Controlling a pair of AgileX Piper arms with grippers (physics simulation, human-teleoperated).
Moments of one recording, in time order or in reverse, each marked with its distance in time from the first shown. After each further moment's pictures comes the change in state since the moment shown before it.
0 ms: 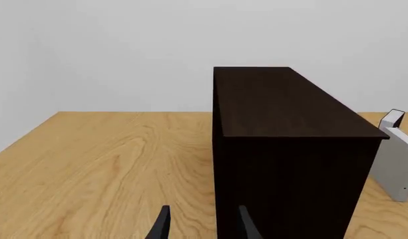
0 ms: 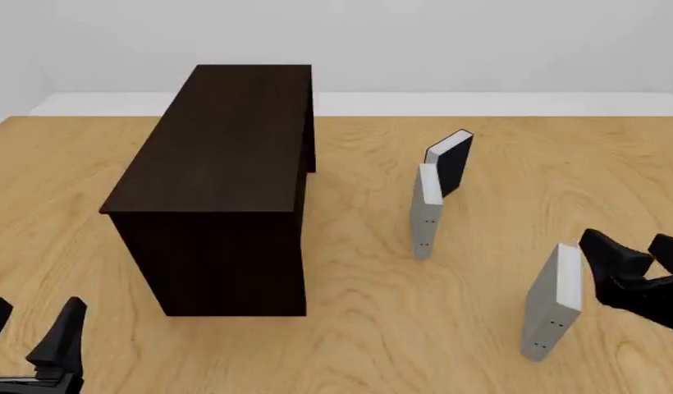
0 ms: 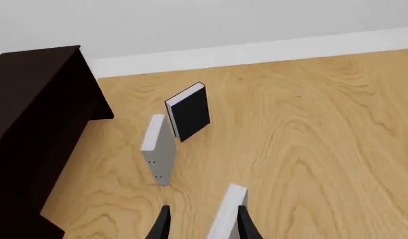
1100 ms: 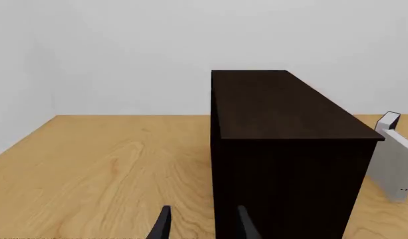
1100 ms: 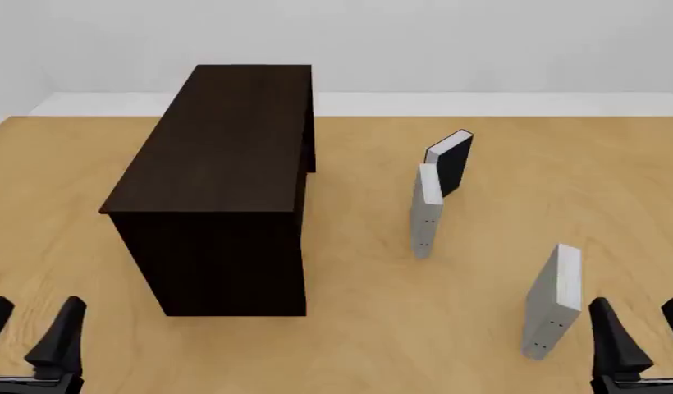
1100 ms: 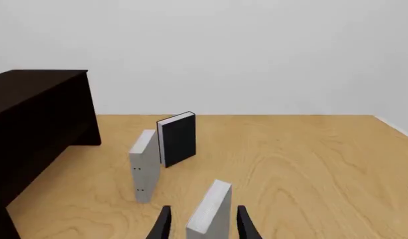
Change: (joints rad) left arm -0.009 0.000 0.001 -0.014 0.001; right arm -0.041 -0.480 0.458 -0.317 -0.120
